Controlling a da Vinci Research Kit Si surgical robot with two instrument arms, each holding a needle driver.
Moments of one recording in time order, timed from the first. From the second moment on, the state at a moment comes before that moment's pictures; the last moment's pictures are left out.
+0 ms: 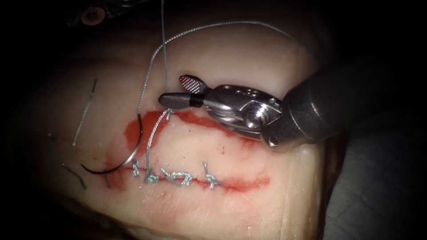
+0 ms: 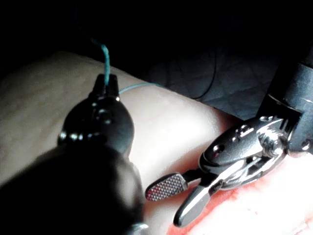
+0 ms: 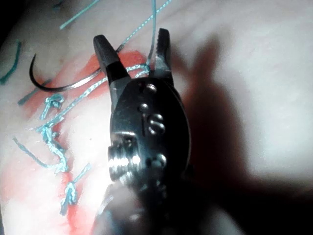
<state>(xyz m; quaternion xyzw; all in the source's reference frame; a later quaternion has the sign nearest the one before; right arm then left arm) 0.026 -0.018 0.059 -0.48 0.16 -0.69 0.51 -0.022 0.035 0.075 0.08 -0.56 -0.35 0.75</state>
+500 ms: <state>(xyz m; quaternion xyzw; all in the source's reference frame) 0.028 -0.018 0.064 -0.48 0.18 -0.67 0.53 -0.023 0.035 0.074 0.09 -0.57 -0.34 0.74</state>
